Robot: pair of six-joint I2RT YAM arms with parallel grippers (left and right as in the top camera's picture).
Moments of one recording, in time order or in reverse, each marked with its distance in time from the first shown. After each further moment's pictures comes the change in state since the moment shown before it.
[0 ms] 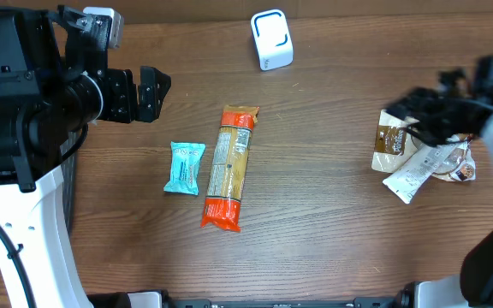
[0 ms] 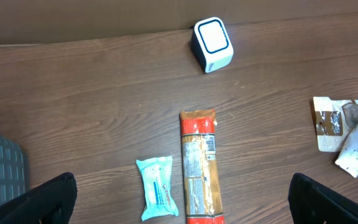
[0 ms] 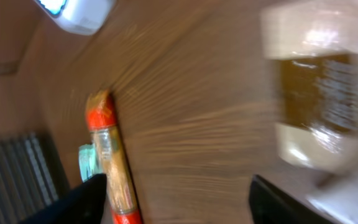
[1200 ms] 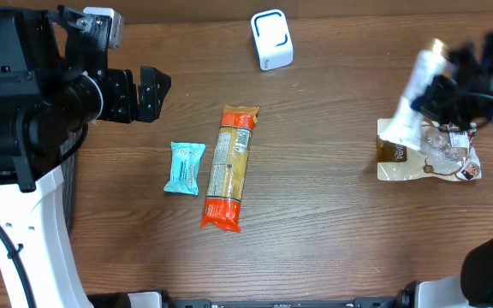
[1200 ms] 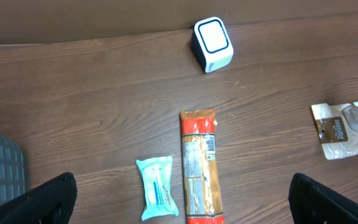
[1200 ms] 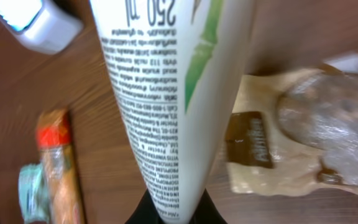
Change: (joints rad) left arm 0.000 0.000 0.000 0.000 0.000 0.000; right arm -0.053 0.000 0.134 -0.112 0.228 -0.106
